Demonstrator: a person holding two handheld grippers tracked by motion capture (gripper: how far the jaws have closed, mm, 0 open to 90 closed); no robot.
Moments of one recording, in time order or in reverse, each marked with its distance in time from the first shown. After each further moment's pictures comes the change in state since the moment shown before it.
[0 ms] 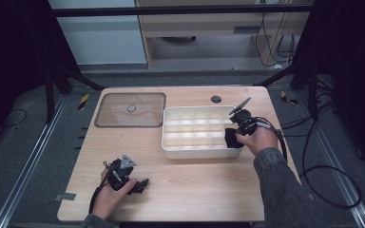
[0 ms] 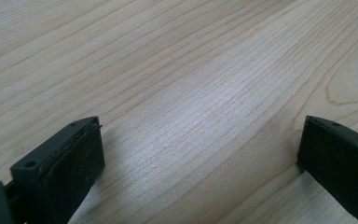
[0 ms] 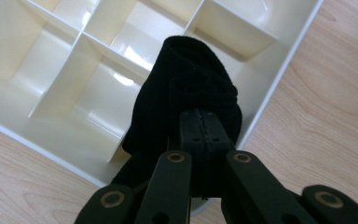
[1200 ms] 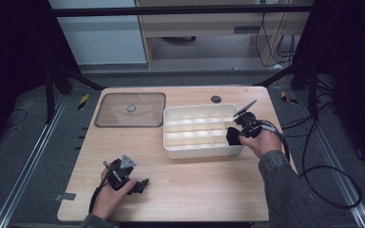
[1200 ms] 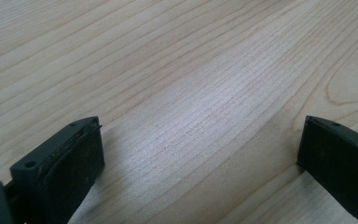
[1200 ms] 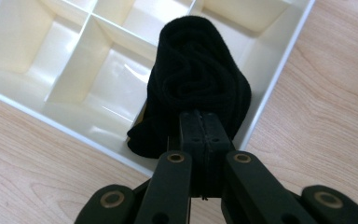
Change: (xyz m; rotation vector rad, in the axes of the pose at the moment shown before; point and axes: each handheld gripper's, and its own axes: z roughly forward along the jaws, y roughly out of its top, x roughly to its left) left arm 0.000 0.000 0.000 0.002 -0.001 -0.003; right arm -0.008 -0.013 -0.001 -0.009 0.046 0.046
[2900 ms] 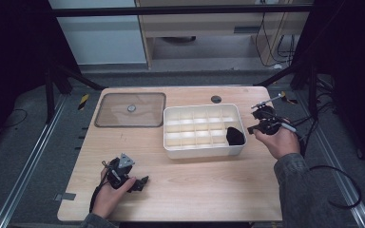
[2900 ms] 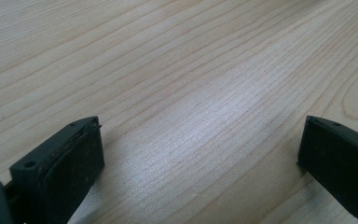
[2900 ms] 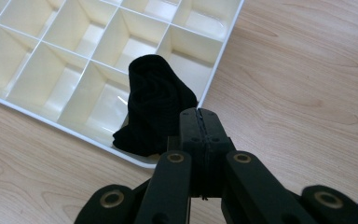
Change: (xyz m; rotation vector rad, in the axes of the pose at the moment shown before) left arm 0.006 -0.001 0.004 -0.050 0.011 -0.001; right arm -0.027 -0.019 -0.045 -0.187 0.015 0.084
